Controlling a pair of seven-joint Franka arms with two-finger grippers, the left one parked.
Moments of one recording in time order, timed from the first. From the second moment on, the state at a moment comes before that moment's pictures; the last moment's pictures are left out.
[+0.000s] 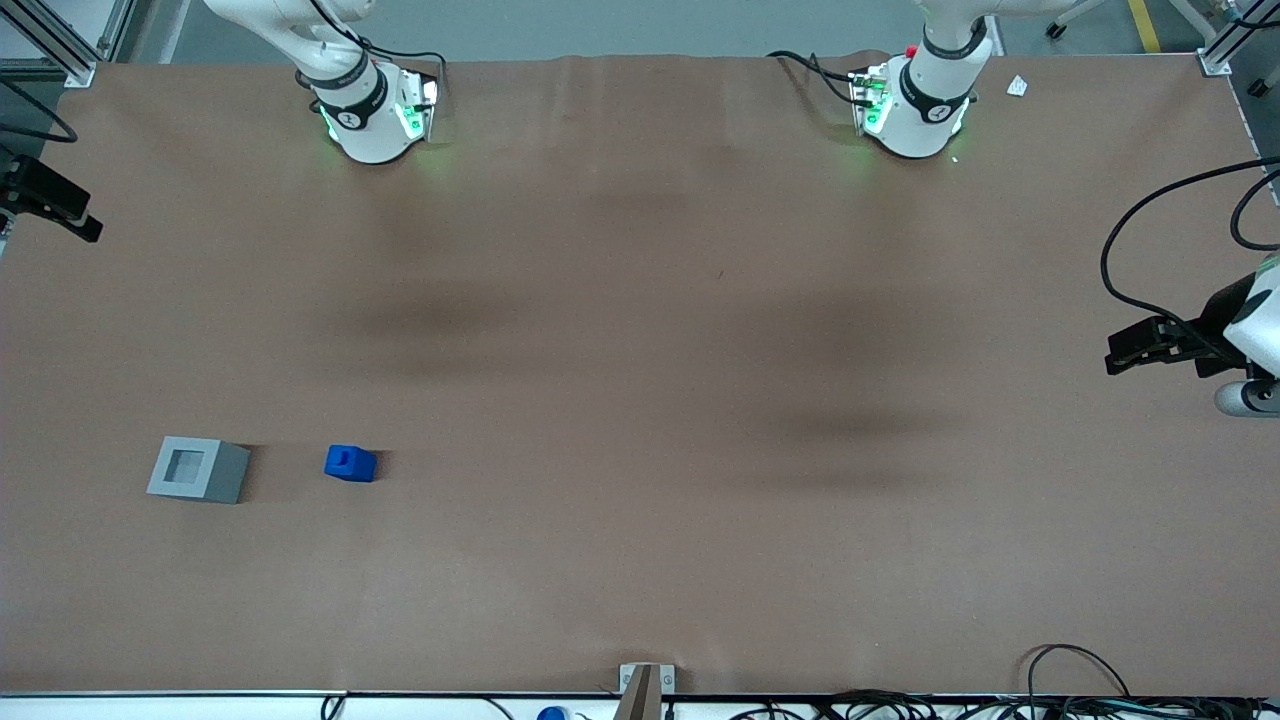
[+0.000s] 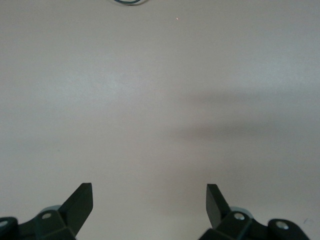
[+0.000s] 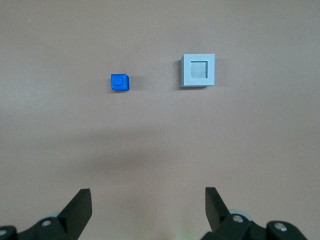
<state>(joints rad) -0.02 -0.05 -0.05 -1.50 -0.02 1.46 0.02</state>
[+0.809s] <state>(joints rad) -0.07 -0.04 -0.06 -1.51 -0.02 1.44 -0.08</state>
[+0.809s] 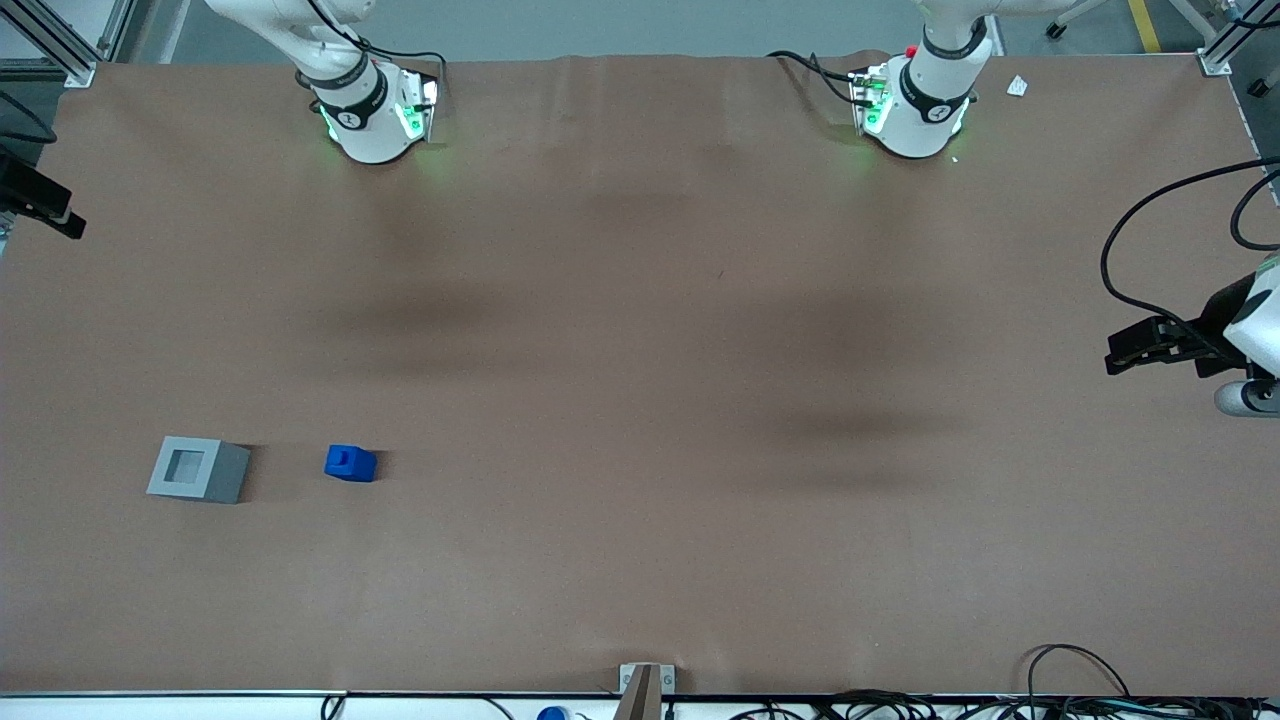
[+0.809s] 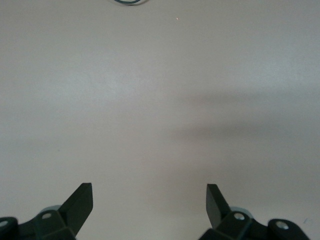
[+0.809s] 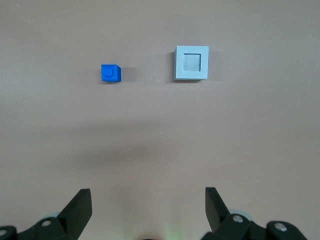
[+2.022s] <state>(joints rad) -0.05 0.30 -0.05 -1.66 0.06 1.92 -0.06</state>
